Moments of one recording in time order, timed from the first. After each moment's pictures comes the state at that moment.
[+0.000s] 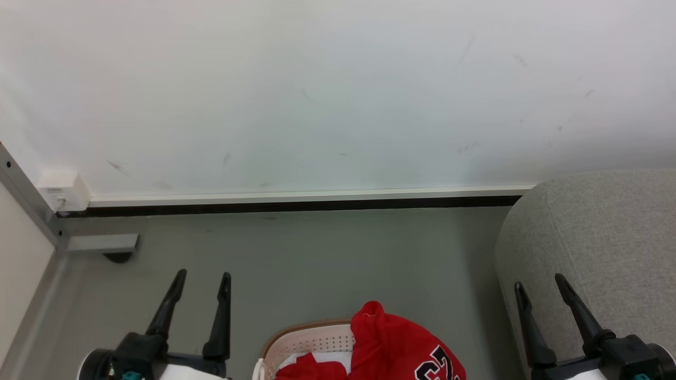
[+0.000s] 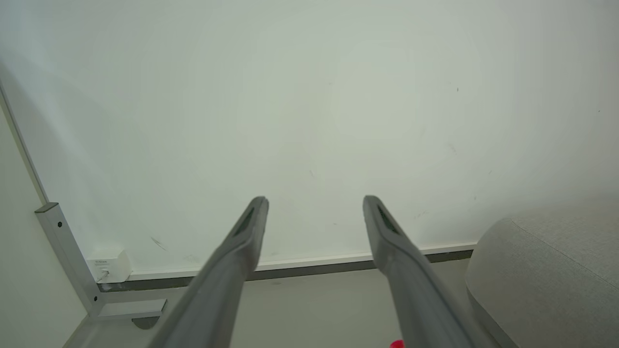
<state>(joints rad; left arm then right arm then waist) -0.03 0.05 -0.03 0.08 -0.04 -0.05 -0.26 -0.05 -0.09 0.12 0.18 0.19 0.13 -0.26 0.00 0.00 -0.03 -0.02</state>
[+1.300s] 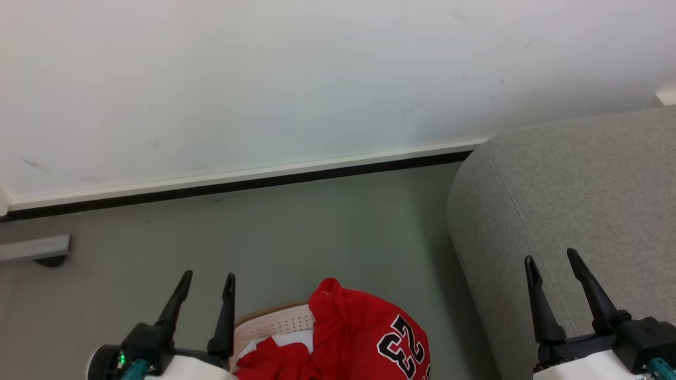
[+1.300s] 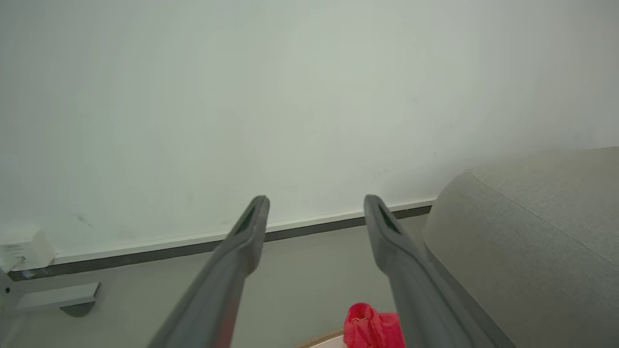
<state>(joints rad) -0.07 0.05 -0.02 0.16 -0.04 -0.07 -0.26 -0.09 -0.09 0.10 0.14 0.20 0.13 -0.26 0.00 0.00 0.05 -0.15</state>
